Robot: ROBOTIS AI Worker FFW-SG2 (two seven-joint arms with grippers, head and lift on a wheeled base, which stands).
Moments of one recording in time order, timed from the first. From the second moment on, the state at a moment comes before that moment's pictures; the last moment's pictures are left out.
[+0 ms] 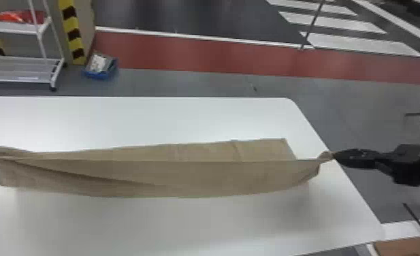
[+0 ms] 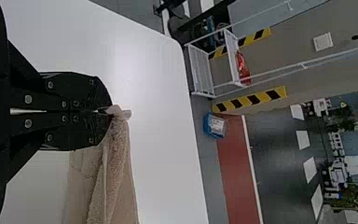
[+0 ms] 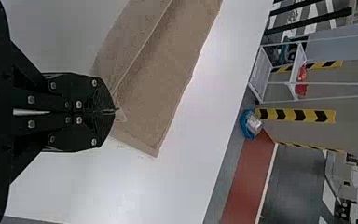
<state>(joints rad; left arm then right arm) 0.18 0.22 0.14 -2.71 0.24 1.56 0.25 0.04 -0.49 -0.54 -1.86 0.27 0.75 1.36</state>
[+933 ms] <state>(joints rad) -0.11 0.21 -0.13 -2.19 -0.14 1.56 0.07 -0.36 -0.49 -0.32 -1.36 0.34 0.62 1.22</state>
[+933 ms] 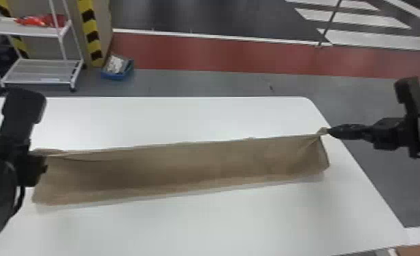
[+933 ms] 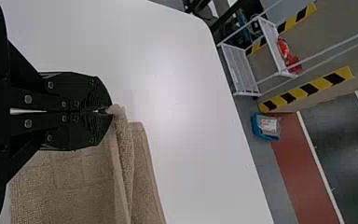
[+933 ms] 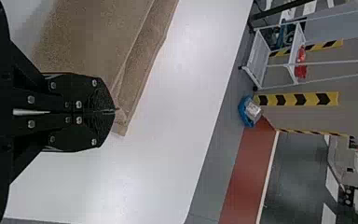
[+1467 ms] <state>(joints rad) -0.13 0.21 -0.14 -2.04 -0.13 1.56 0.13 -0.39 -0.48 -0.25 -1.23 0.36 0.55 1.16</state>
